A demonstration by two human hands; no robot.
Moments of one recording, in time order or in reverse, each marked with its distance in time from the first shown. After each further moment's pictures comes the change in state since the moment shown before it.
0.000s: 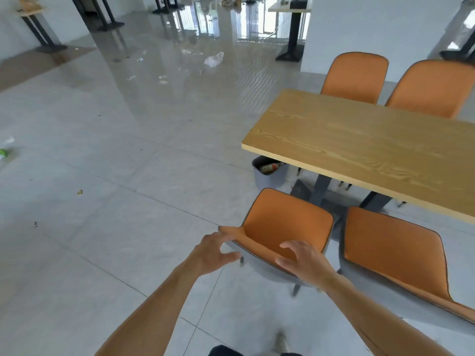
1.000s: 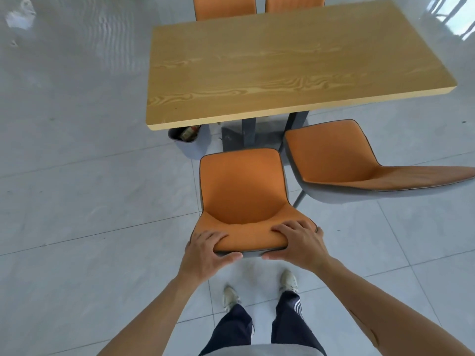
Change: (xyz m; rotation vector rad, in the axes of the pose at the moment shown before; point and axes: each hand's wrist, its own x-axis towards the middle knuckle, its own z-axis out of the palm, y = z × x) left_hand 0.121 -0.048 0.021 0.264 -0.208 0.444; right_hand 0.016 -0.006 0.083 0.005 0.229 0.486
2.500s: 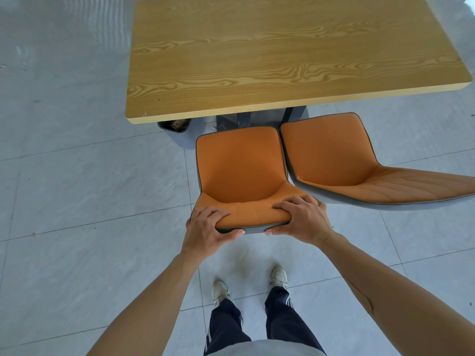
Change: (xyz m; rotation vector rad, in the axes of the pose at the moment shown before) left_hand 0.084 0.050 0.004 -0.032 0.150 -0.001; right_hand 0.074 0.061 -0.051 0.003 0.023 -0.058
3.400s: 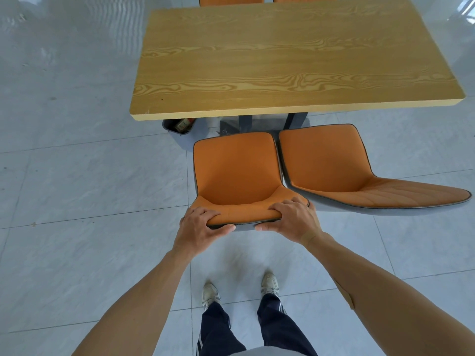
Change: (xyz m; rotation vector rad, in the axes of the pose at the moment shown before) left_hand -0.017 0.019 0.013 -0.038 0.012 -0.102; right_hand -0.012 0.013 -0.005 -0.001 0.001 -0.032
